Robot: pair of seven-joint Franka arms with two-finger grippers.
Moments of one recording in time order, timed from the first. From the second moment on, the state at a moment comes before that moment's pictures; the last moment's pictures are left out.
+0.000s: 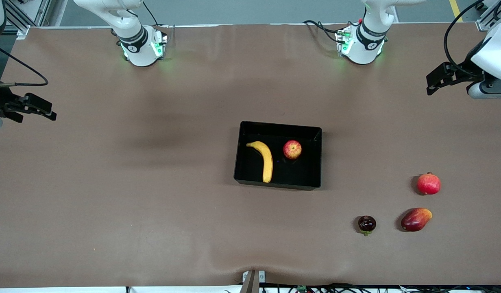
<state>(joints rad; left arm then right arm) -0.01 -0.06 -0.11 -1.56 0.05 1.47 -0.08 -0.02 0.00 -0.07 -1.66 0.04 1.63 -0.13</state>
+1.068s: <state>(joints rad) -0.03 0.07 -0.14 -1.56 -0.04 1.56 -0.10 -0.02 0.00 -0.07 -1.66 0.04 1.62 -0.13</state>
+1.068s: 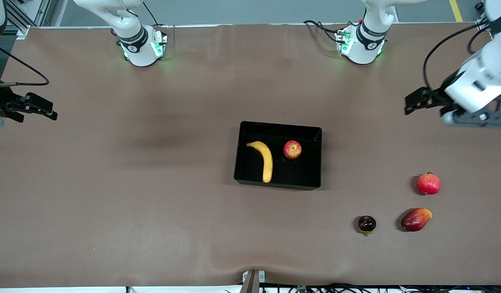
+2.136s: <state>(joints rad) -0.31 0.38 -0.25 -1.57 -0.05 1.90 -0.82 -0.02 0.00 -0.06 -1.66 0.04 1.62 -0.13</state>
